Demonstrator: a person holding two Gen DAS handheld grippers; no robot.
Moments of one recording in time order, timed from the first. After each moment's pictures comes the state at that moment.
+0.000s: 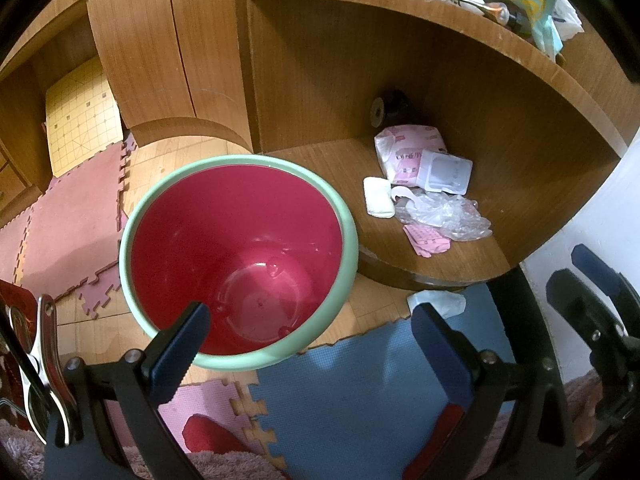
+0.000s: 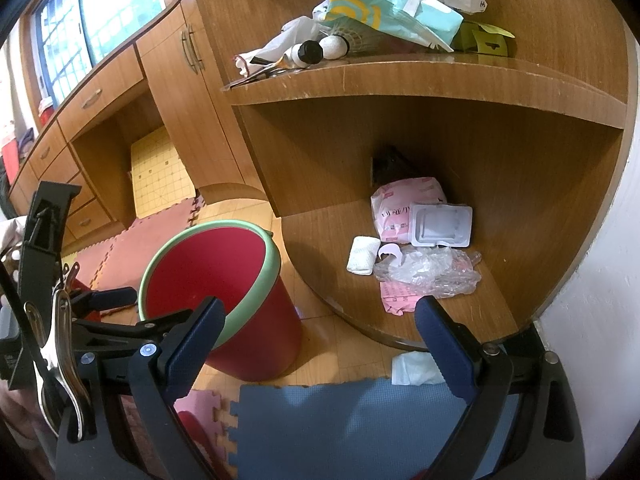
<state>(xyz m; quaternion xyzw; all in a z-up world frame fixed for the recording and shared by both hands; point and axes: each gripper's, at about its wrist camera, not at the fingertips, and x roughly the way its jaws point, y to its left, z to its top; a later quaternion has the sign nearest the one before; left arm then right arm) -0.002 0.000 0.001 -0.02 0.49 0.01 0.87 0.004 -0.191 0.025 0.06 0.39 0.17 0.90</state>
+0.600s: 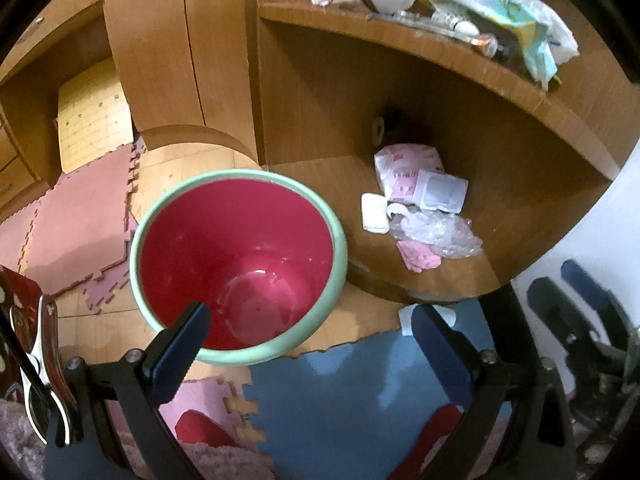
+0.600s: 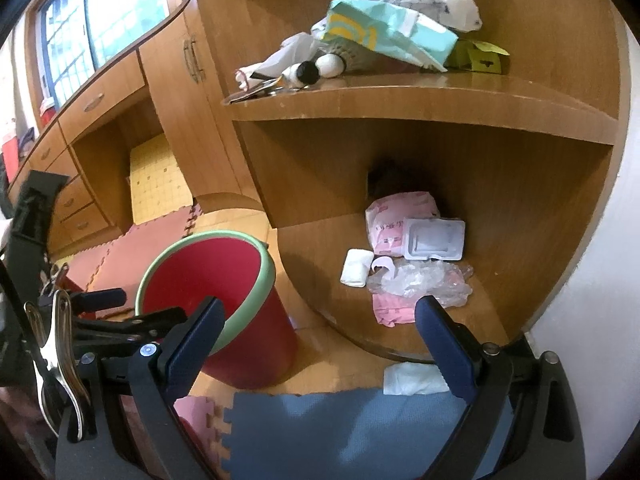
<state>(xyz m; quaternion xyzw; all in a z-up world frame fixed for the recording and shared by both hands) -0.004 -0.018 0.032 -0.04 0.47 0.03 0.88 -0.001 -0.202 0.034 0.07 0.37 0.16 0.91</state>
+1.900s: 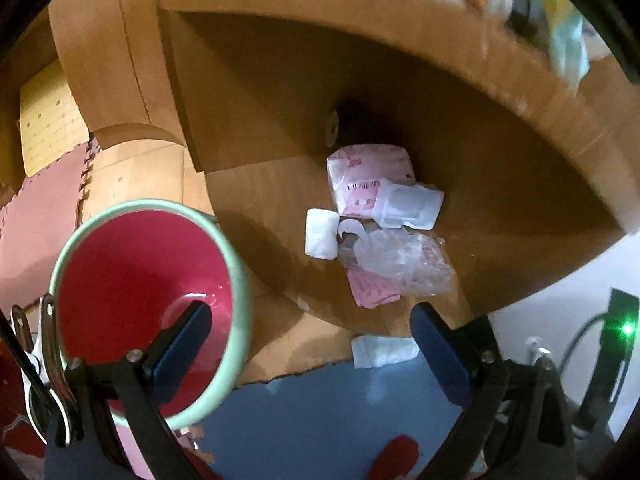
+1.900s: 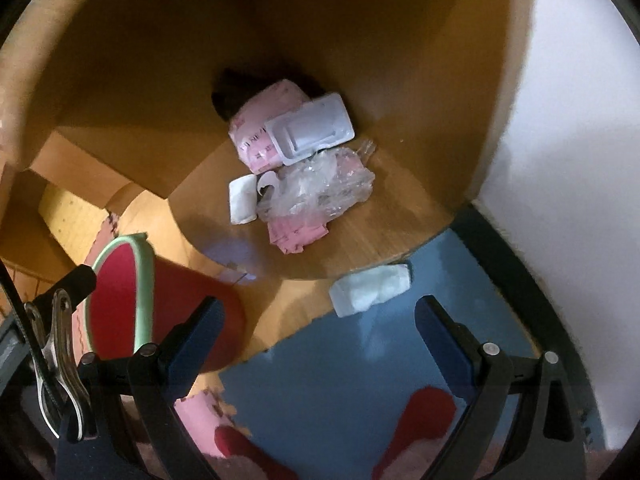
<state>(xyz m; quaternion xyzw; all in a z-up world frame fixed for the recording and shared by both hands) 0.102 -0.085 0.004 -0.05 0.51 -0.01 0.86 0.076 -0.284 -0.055 0.22 0.58 0.00 0.78</state>
